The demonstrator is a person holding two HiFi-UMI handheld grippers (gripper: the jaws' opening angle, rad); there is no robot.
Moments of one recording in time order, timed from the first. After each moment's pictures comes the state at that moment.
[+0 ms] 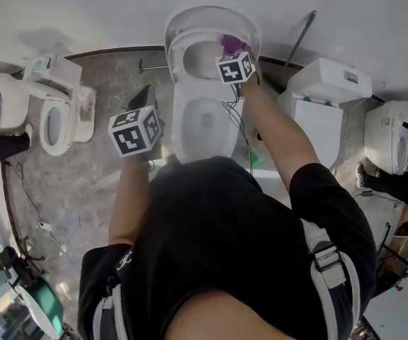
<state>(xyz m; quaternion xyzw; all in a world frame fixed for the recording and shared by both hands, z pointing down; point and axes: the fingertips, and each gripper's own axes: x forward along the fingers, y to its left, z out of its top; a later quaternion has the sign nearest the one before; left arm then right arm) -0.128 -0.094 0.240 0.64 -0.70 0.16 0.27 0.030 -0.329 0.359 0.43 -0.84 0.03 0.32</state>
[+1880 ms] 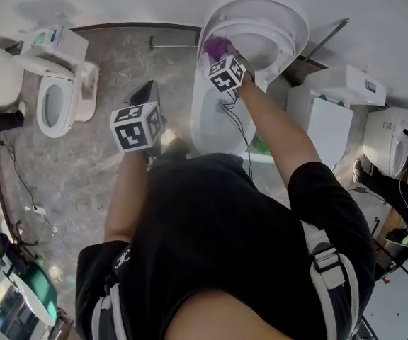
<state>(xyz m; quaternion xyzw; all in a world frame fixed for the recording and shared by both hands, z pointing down) -0.274 -0.054 0.288 0.62 -0.69 0.17 0.33 -0.178 -0.235 0.420 0.25 -0.89 -0.06 0.38</state>
